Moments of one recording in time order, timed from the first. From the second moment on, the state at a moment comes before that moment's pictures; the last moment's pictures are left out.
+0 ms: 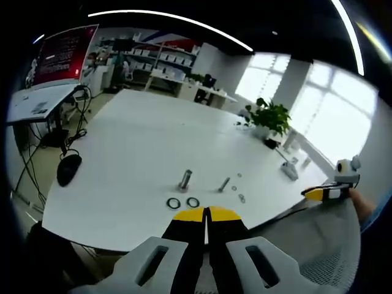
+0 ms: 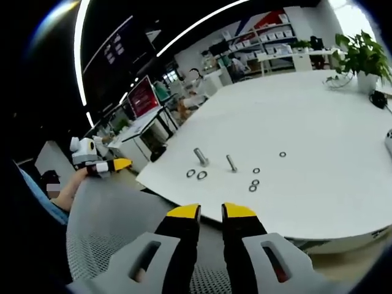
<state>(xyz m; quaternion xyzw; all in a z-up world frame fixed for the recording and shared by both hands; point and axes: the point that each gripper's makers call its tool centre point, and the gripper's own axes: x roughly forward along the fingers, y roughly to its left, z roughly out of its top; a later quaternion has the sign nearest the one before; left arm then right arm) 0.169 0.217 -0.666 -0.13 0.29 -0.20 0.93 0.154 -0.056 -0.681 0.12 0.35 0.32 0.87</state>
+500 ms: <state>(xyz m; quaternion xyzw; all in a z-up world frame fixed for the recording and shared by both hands) 0.170 0.217 -0.665 -0.13 0.29 -0.20 0.93 0.157 -0.057 -0.679 0.12 0.33 0.32 0.88</state>
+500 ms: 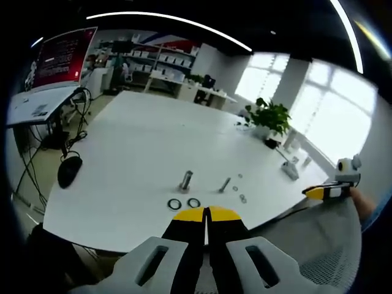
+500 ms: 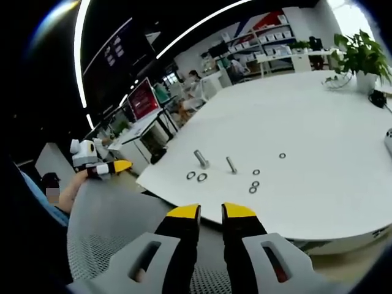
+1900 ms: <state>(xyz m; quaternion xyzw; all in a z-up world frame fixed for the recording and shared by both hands) 0.169 0.217 -0.667 -0.13 0.30 -0.20 0.92 0.157 -0.057 -0.678 0.13 0.34 0.32 0.88</state>
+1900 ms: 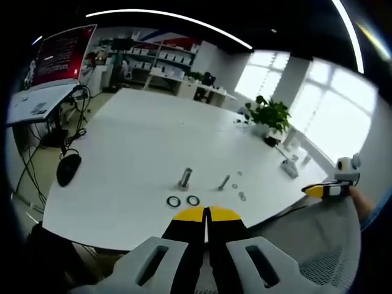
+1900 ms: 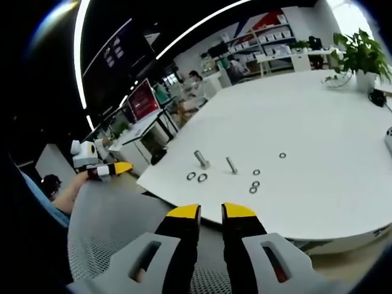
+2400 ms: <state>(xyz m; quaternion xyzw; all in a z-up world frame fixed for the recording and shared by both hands) 0.169 0.217 -0.668 -0.13 0.30 -0.20 0.92 0.155 -0.056 -0.680 0.13 0.34 0.32 0.87</state>
